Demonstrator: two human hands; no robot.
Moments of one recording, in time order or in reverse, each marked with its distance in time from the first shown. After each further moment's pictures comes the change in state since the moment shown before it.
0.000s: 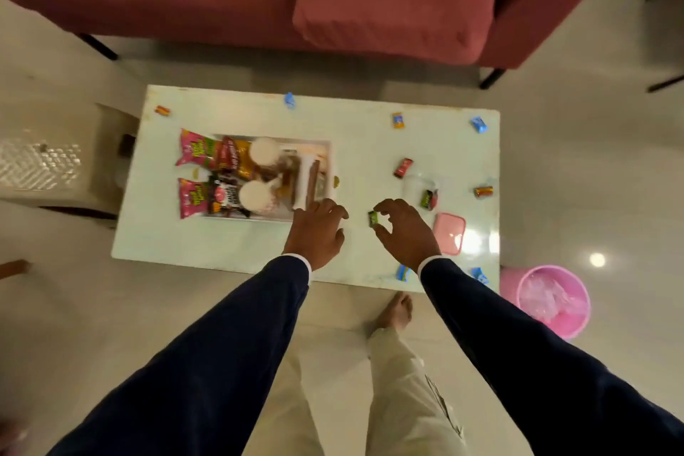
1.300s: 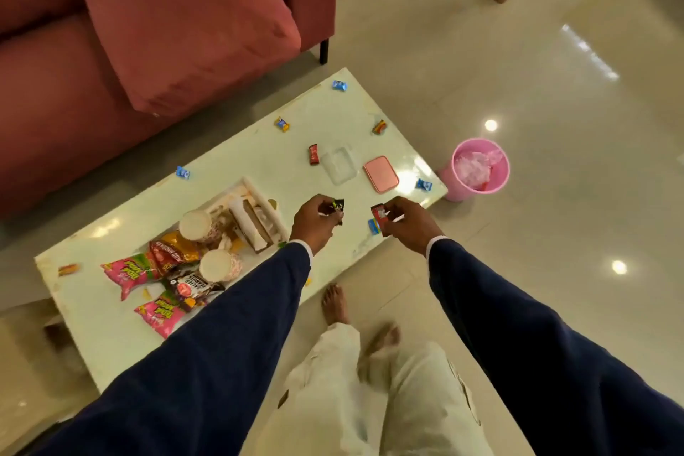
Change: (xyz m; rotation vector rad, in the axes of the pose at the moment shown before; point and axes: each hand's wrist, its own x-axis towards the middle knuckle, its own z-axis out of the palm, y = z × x) left_hand 0.002 0.041 -0.020 -0.692 -0.323 0.070; right_hand -0.133 -0.027 0.021 0.621 0.410 0.646
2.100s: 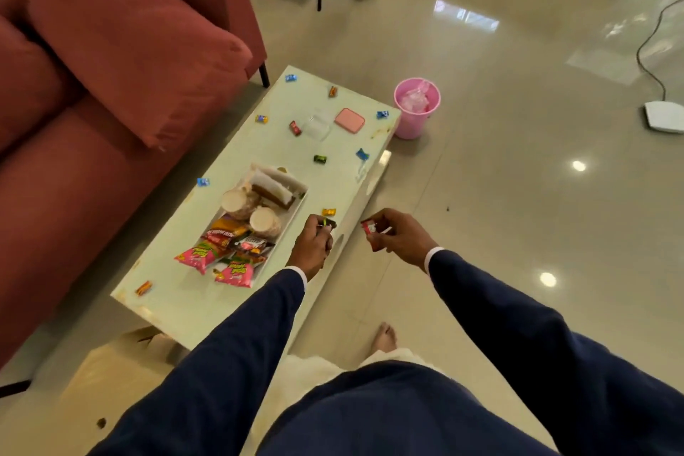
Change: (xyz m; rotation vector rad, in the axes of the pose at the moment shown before) left_hand -0.266 -0.150 -0.153 0.159 -0.398 0.191; right_hand -0.340 -0.007 0.228 0.365 0.210 -0.003
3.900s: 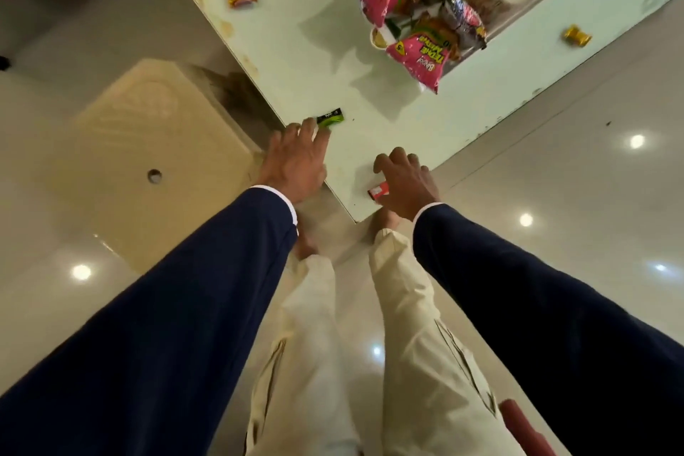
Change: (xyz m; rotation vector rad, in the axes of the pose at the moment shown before) left_hand -0.034 -0.462 -0.251 1.122 0.033 0.005; right_hand 0.093 0.158 0.496 -1.158 -0.383 -0.093
